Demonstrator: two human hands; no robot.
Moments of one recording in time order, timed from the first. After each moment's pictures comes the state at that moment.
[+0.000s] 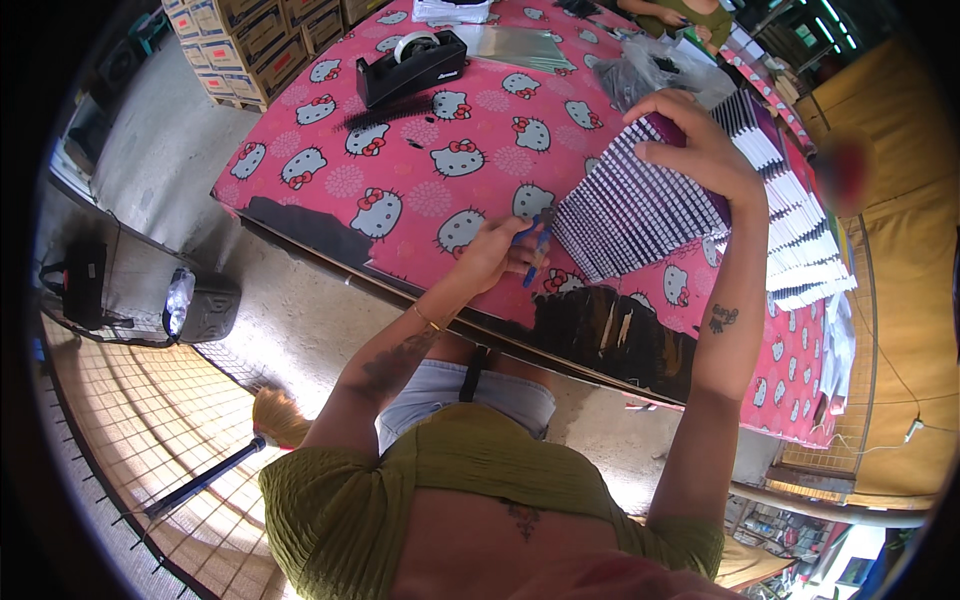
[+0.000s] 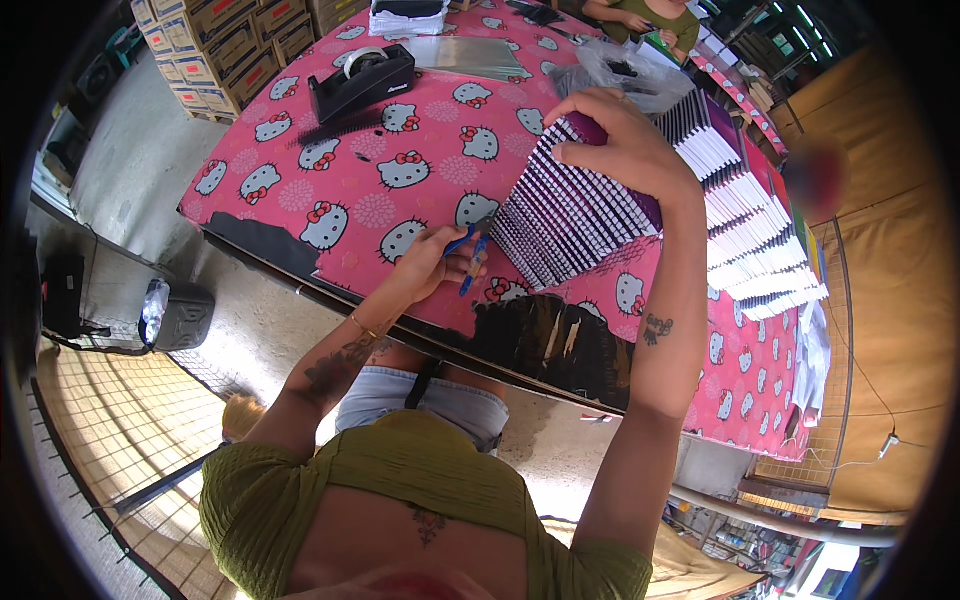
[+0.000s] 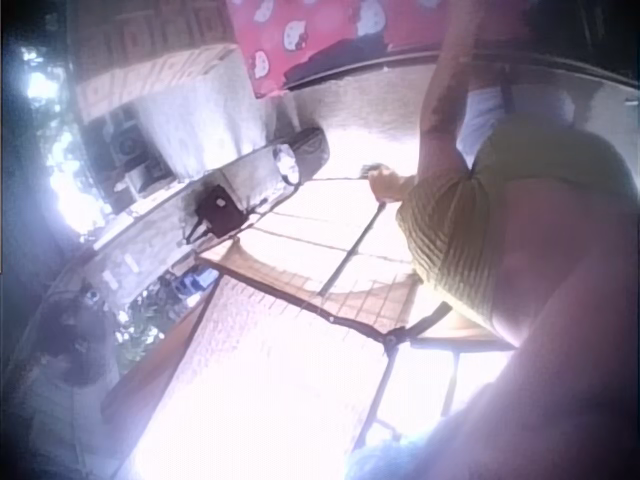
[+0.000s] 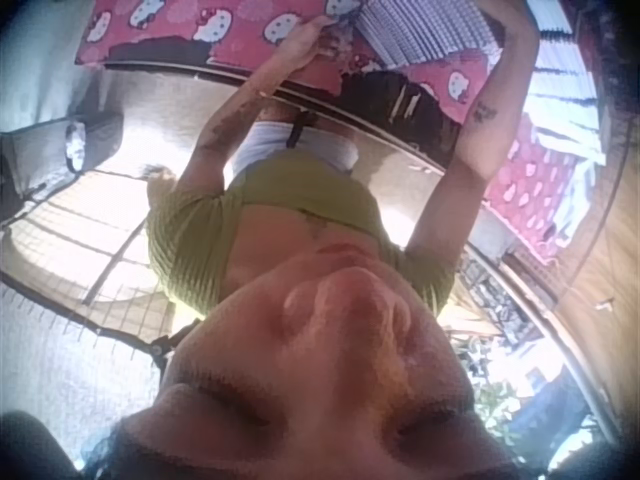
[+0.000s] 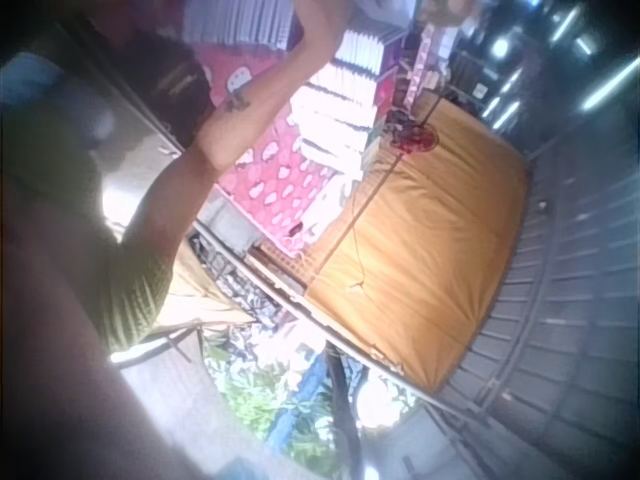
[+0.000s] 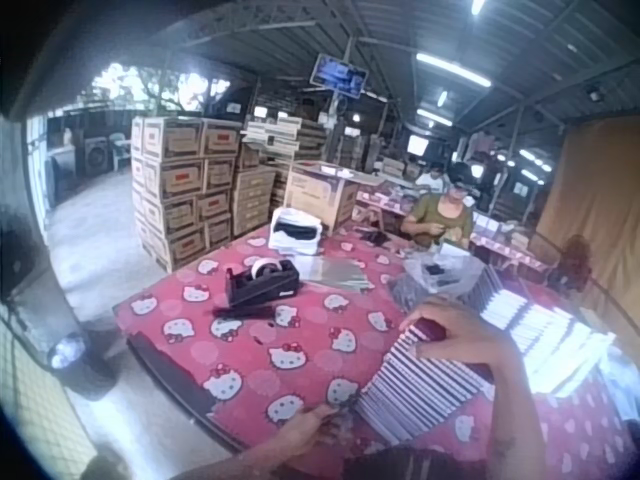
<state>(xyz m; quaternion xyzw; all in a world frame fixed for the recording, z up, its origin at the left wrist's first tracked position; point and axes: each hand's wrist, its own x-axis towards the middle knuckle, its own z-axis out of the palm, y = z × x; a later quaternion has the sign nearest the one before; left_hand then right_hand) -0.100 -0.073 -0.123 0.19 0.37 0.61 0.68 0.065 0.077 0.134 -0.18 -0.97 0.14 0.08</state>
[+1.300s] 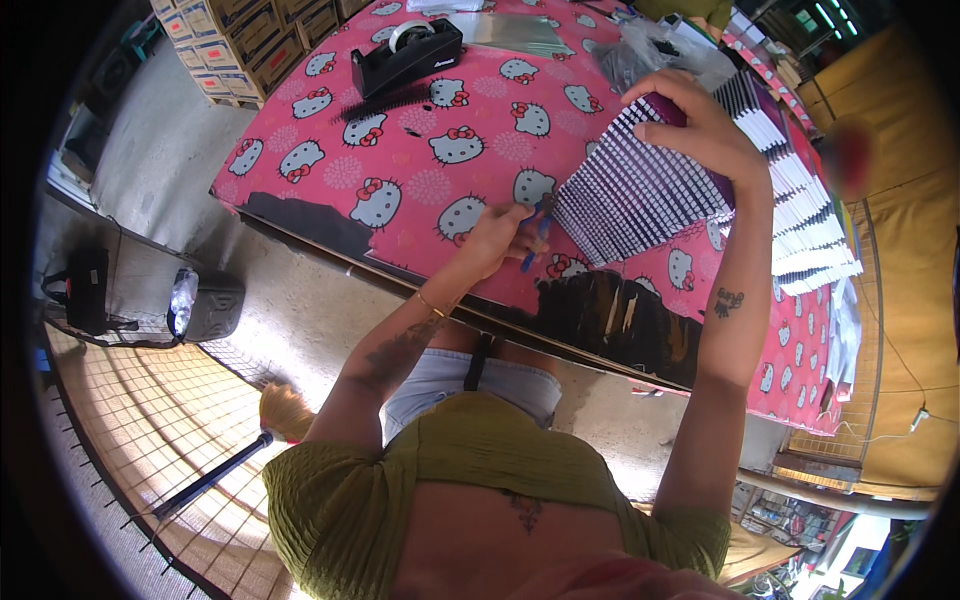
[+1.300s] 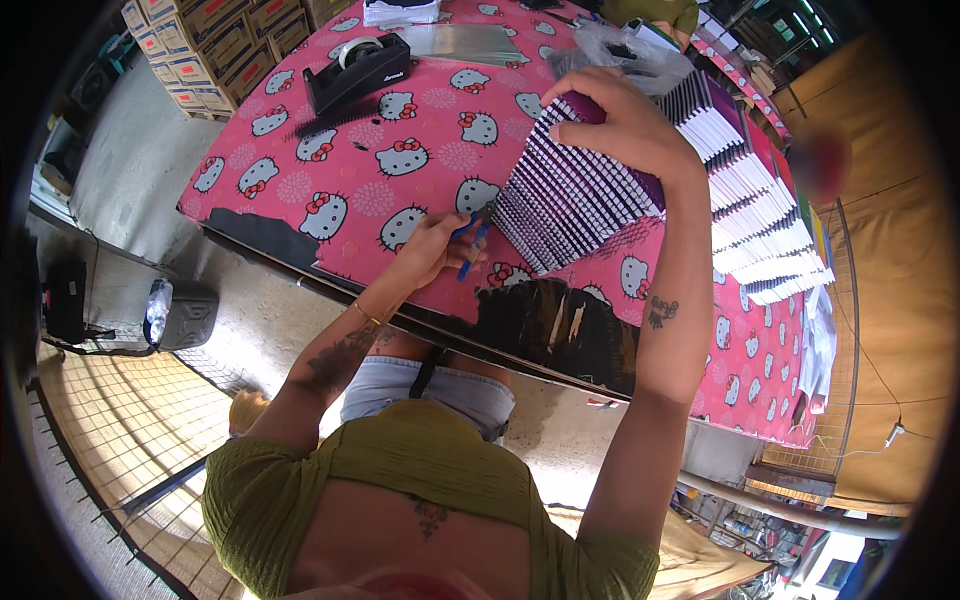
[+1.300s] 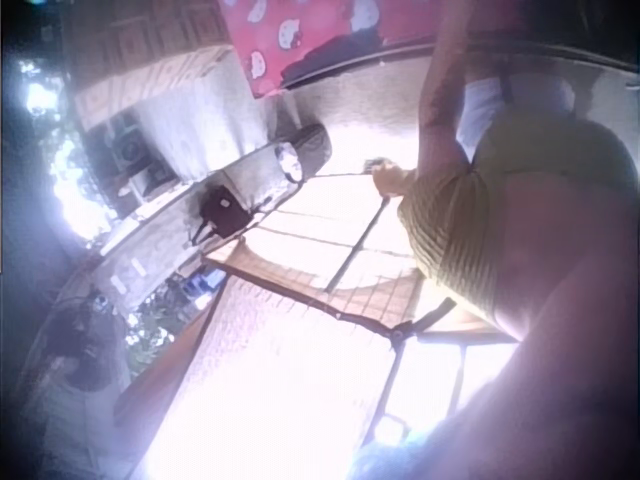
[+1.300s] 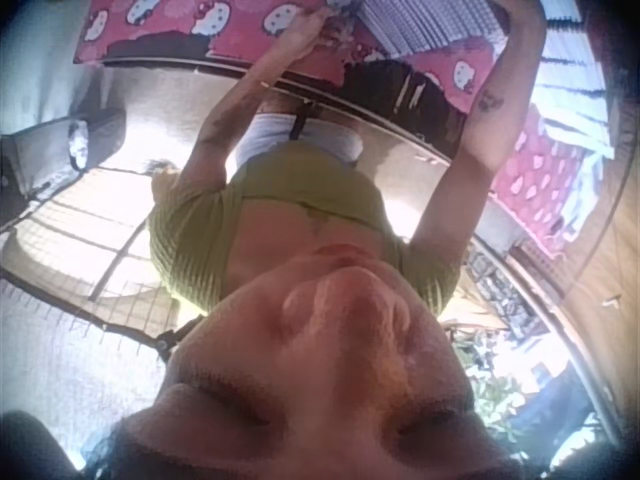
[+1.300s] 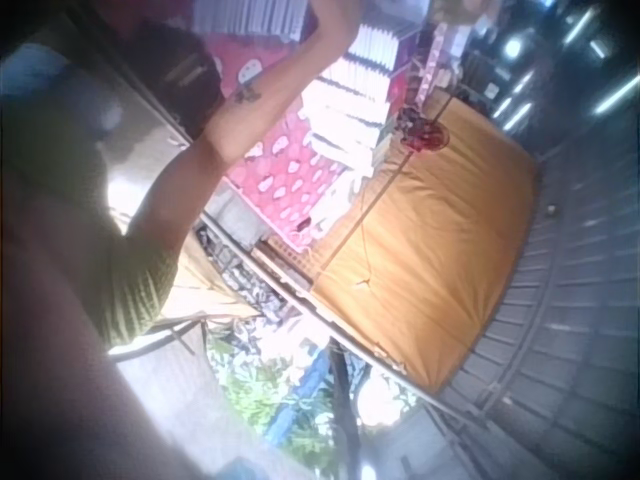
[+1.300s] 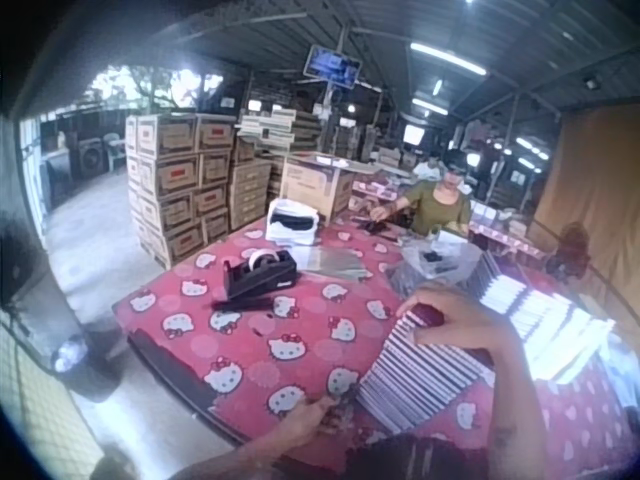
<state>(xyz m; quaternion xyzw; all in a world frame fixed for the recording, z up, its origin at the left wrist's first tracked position) -0.099 -0.070 -0.126 0.22 0.41 0.60 0.65 0.066 0.084 0.128 -0.17 -0.97 0.14 0.09</state>
